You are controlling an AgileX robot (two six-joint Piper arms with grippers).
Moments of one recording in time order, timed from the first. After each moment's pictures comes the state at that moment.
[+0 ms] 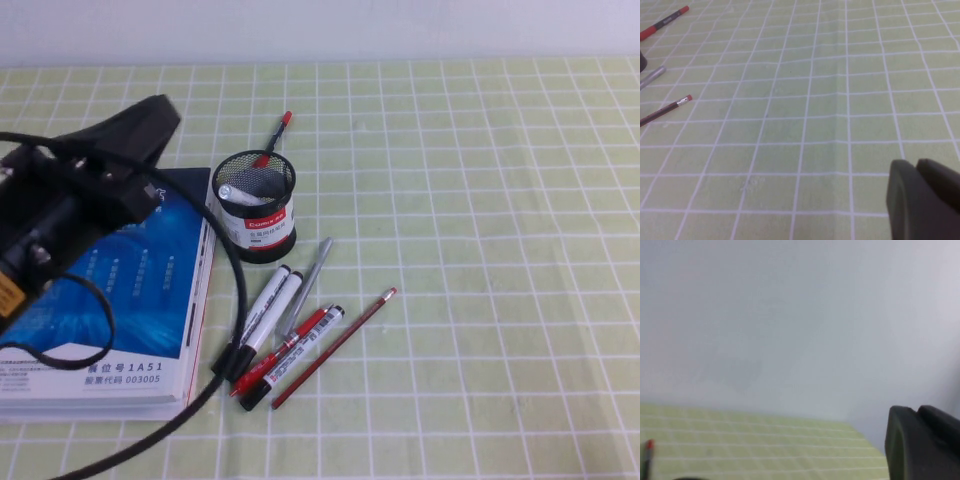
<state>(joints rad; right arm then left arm) 0.13 -0.01 0.03 0.14 0.38 0.03 -0.29 1.13 -0.55 0.58 -0.76 -0.91</state>
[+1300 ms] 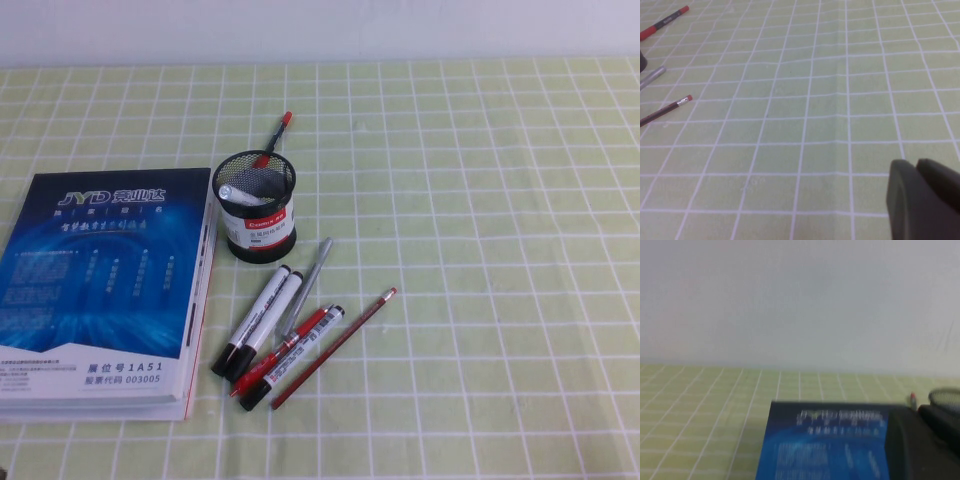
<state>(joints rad) 0.13 -0.01 0.03 0.14 0.38 0.03 -0.07 0.17 -0.02 -0.01 -0.12 -0.01</state>
